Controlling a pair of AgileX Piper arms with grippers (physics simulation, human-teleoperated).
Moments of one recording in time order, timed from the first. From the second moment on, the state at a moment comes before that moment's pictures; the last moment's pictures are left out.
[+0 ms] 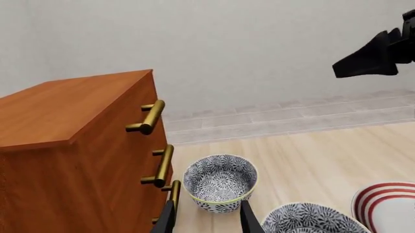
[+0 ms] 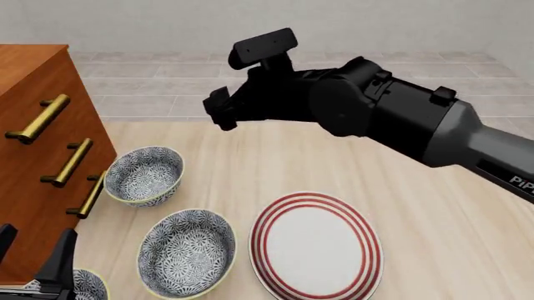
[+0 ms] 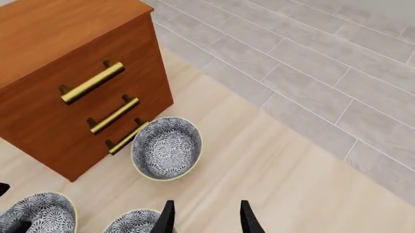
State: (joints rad) left arm -0.02 0.00 0.00 -0.04 0.12; right arm 0.78 1.65 -1.54 0.40 0.05
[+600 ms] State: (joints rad) left arm -0.03 0.00 0.00 -0.03 0.12; right arm 0.81 1.83 -1.77 0.49 0.14
